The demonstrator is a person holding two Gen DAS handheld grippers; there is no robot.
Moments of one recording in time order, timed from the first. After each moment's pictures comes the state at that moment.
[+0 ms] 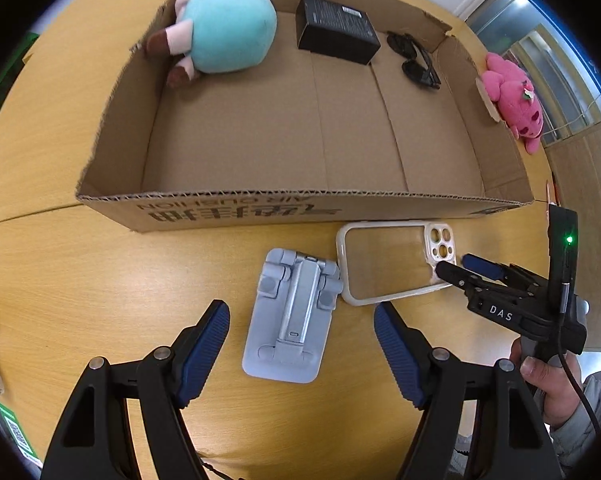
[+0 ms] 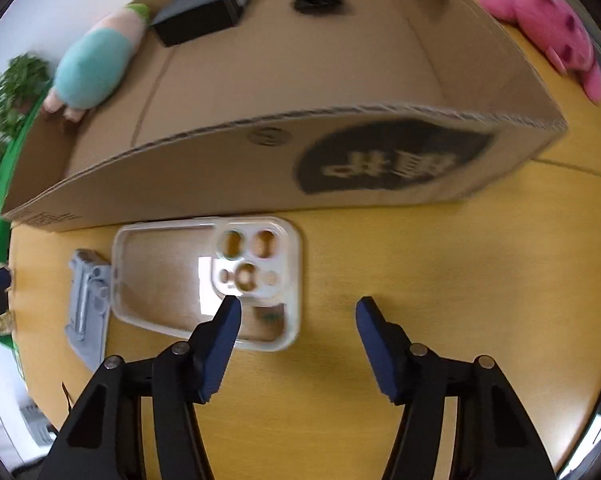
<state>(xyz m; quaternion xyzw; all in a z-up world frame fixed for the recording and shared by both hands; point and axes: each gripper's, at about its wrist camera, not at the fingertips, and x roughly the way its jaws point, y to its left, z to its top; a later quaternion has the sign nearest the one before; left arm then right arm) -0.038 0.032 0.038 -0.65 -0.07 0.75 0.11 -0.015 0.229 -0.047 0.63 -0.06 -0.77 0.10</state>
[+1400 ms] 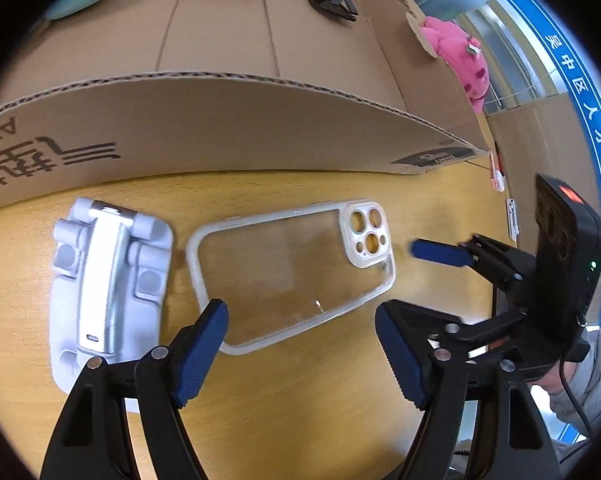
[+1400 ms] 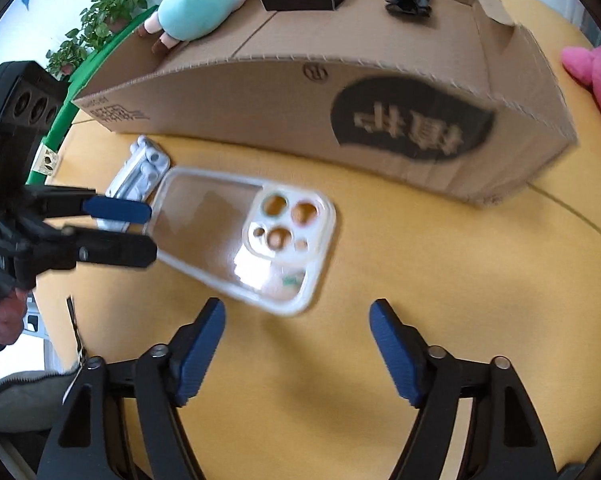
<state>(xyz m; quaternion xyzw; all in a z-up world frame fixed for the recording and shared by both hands) -0.037 0.124 -0.030 -0.66 -0.14 0.70 0.24 0.004 0.243 -0.050 0.61 0.05 -0.74 0.28</state>
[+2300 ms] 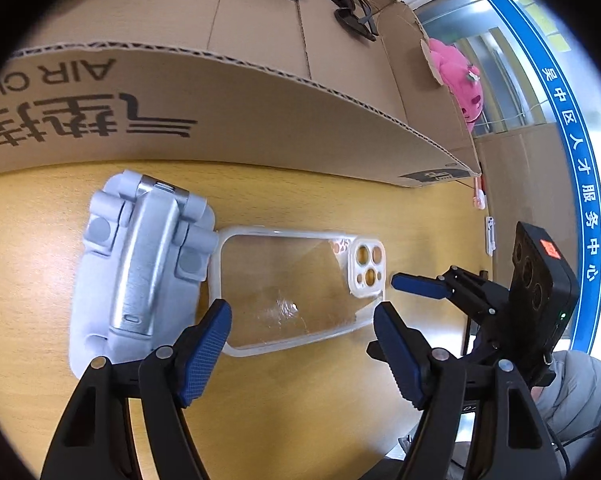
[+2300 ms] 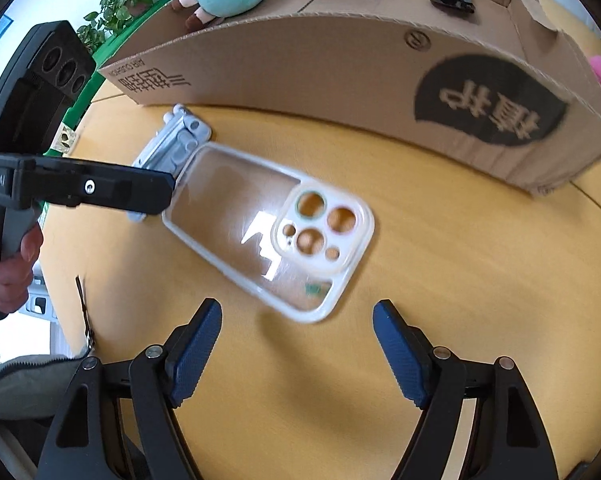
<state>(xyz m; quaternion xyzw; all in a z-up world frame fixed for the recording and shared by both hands) -0.036 0.083 -0.038 -0.65 -0.20 0.69 0.25 0.023 0.199 -0.057 0.62 0.06 -0.72 0.31</state>
